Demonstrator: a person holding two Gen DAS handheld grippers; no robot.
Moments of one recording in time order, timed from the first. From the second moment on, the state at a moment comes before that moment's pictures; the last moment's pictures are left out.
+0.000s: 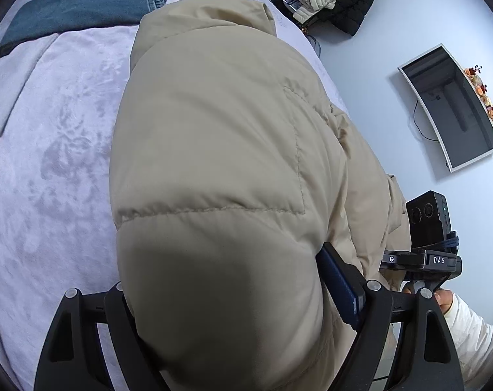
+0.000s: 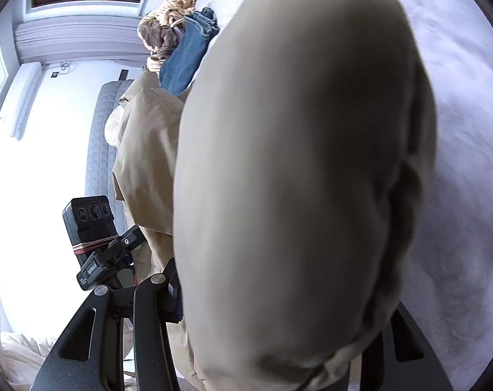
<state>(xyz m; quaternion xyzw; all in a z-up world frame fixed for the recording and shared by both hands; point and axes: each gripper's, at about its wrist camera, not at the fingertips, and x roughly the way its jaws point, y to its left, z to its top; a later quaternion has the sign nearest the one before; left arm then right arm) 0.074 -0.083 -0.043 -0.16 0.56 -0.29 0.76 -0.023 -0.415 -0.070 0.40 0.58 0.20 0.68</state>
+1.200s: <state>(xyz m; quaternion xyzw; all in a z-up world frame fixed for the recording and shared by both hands) 0.146 0.024 -0.102 -0.12 0.56 -0.14 0.81 0.072 -0.296 0.007 0.20 0.51 0.05 0.84</state>
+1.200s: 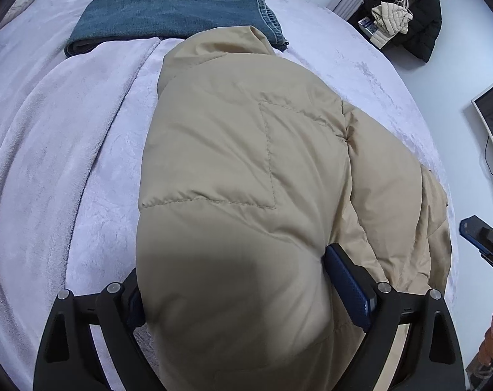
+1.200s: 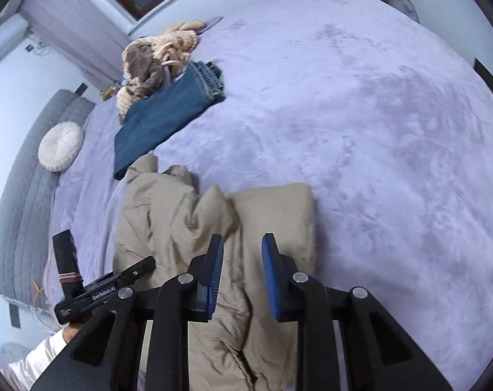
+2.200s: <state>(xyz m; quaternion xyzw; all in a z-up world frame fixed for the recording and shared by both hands) 0.177 0.022 -0.105 -0.08 0.52 -0.10 0.84 0.072 -0.284 -0.061 0.20 0.56 0.03 0.80</state>
